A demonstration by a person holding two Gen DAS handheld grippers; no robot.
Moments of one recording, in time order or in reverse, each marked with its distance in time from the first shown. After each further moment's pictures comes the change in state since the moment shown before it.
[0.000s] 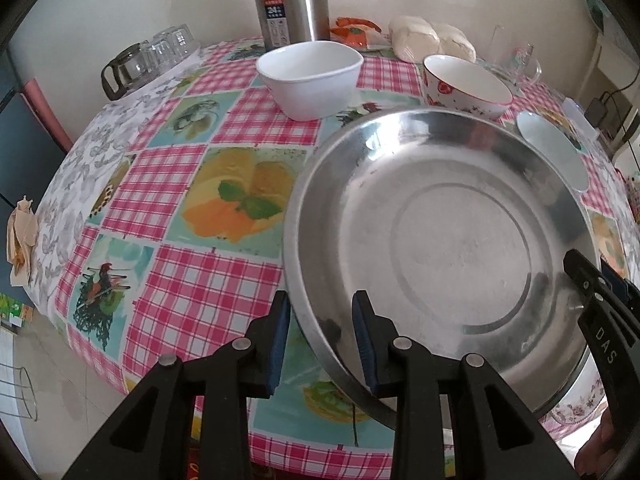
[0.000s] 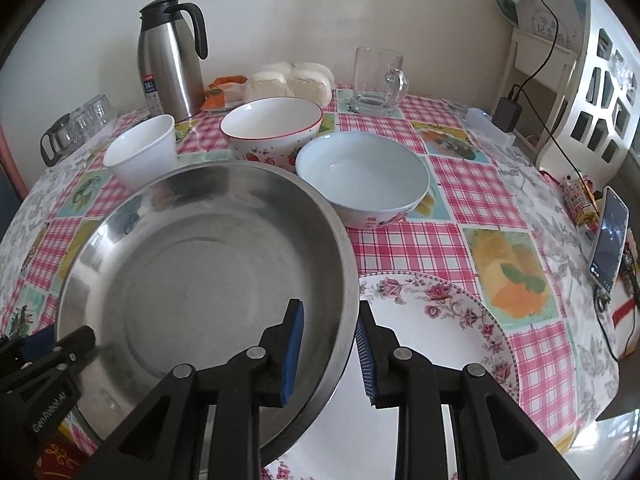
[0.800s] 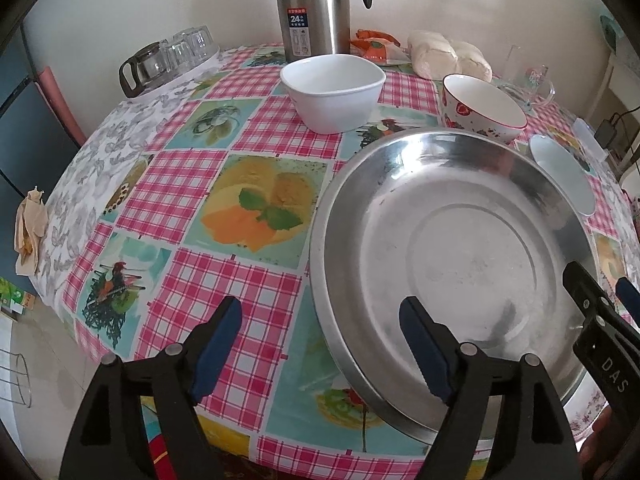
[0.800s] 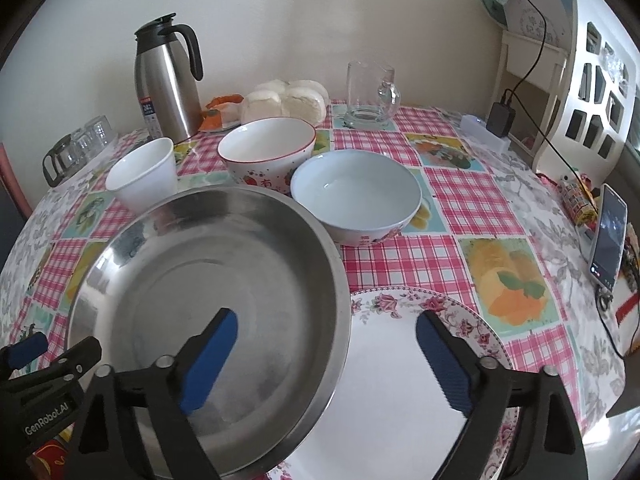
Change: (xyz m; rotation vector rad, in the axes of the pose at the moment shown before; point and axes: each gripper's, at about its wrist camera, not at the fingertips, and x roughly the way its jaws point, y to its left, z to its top) left arm -0.005 0.010 0.003 -0.047 -0.031 0.026; right arm -0.007 -0.005 0.004 0.037 -0.058 0.015
